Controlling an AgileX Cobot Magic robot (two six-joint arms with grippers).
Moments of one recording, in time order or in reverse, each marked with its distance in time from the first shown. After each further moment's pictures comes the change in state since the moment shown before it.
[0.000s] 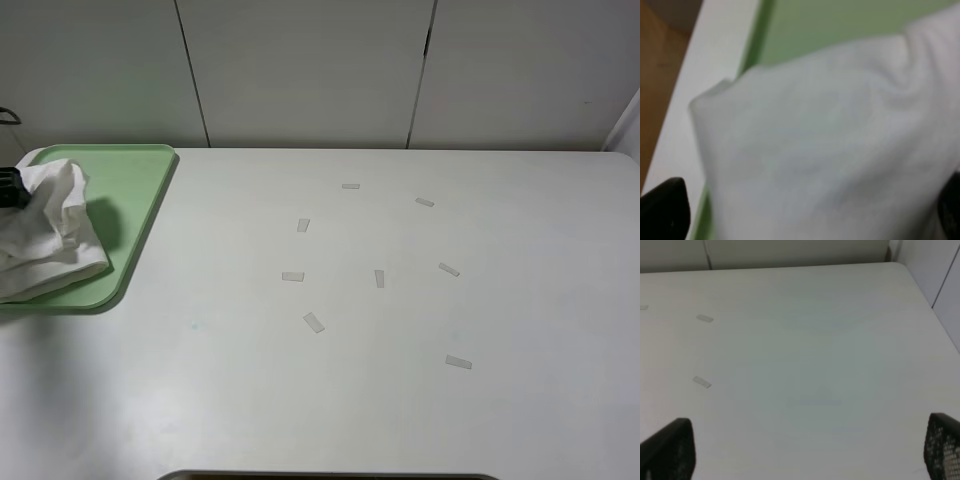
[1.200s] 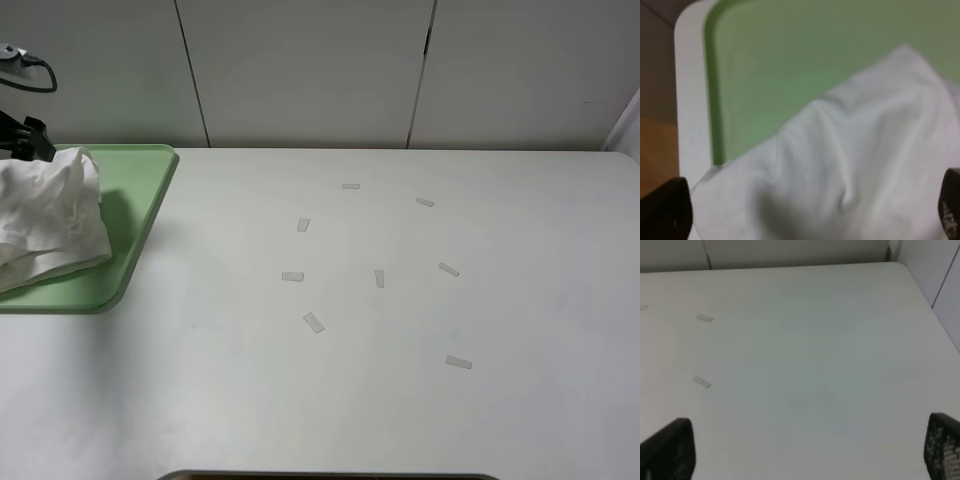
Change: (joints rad) left arm -0.159 -0.061 -0.195 0.278 0.157 0.000; right arm 0.000 0.000 0.000 0.000 0.000 0.000
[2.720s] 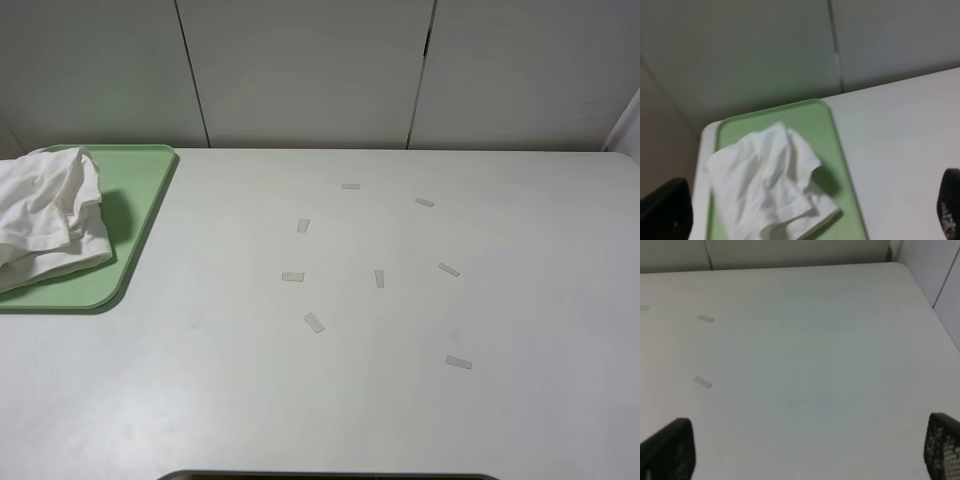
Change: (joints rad) left arm -0.160 -1.345 0.319 -0.021 0.523 -0.225; right arm 0.000 0.000 0.000 0.002 0.000 0.000
